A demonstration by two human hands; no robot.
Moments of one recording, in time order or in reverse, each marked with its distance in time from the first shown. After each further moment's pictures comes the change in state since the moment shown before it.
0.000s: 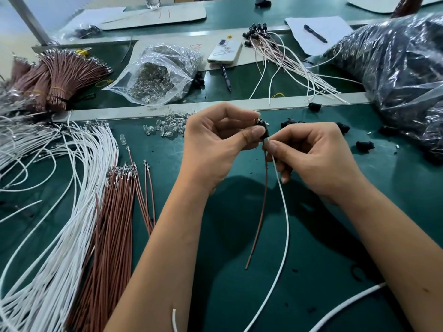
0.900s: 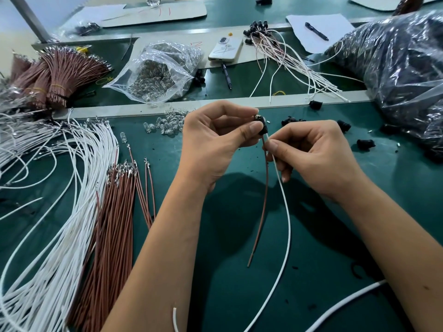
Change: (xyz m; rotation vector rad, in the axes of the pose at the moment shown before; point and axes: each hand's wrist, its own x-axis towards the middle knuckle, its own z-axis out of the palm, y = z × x) left_hand 0.000 0.000 -0.002 -0.046 0.015 -0.023; right_hand -0.001 -0.002 0.001 -0.011 -0.009 -0.005
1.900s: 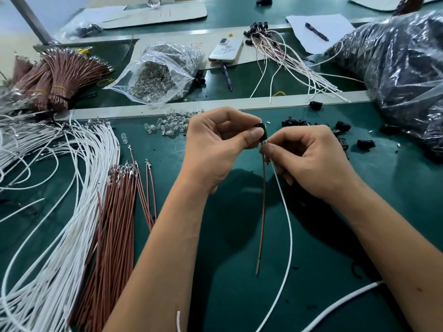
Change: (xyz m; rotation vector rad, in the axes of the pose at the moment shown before) left_hand -0.001 -0.001 0.002 0.080 -0.001 -0.012; right_hand -0.001 0.001 0.003 -0.168 0.001 0.028
